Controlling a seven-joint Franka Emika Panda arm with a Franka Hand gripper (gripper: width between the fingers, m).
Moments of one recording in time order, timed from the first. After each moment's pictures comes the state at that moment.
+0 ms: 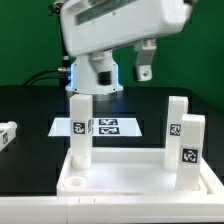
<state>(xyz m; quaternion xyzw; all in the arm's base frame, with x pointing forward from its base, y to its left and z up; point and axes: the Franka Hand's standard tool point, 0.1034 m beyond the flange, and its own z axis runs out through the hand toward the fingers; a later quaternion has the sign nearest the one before) 0.619 -0.005 0.172 -0.89 0.44 -0.08 0.11</state>
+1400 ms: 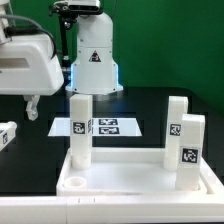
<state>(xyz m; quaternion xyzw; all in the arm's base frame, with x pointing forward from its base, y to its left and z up) 0.529 -0.150 0.098 -0.97 0.20 0.11 0.08</state>
